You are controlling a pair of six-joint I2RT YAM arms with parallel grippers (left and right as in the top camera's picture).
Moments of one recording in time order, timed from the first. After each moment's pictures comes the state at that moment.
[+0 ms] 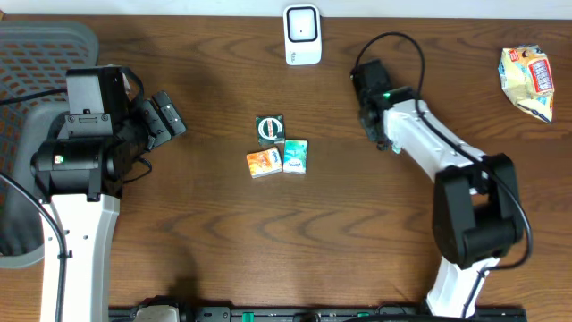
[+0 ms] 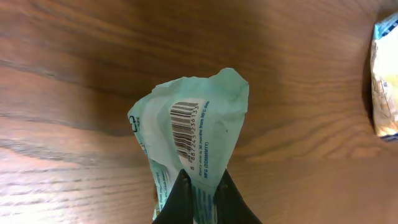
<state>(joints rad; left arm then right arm) 0.03 1.26 1.41 -1.07 -0.02 -0.46 0.32 2.00 1.40 -0.70 0.56 -0.06</state>
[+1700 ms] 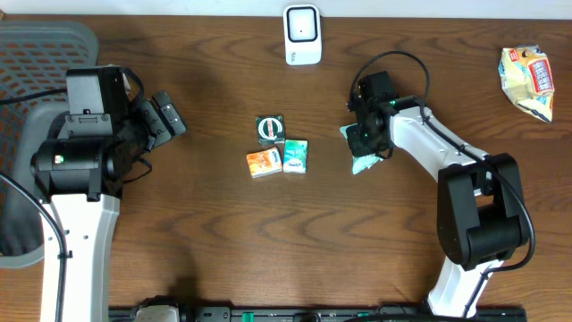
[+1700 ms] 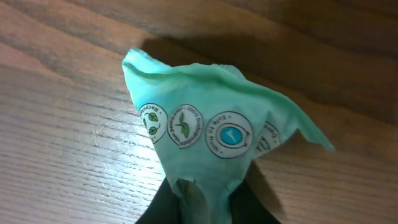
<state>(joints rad) 0.03 1.26 1.41 -1.07 -0.02 -0.46 0.28 1.98 1.31 -0.68 -0.04 0.03</state>
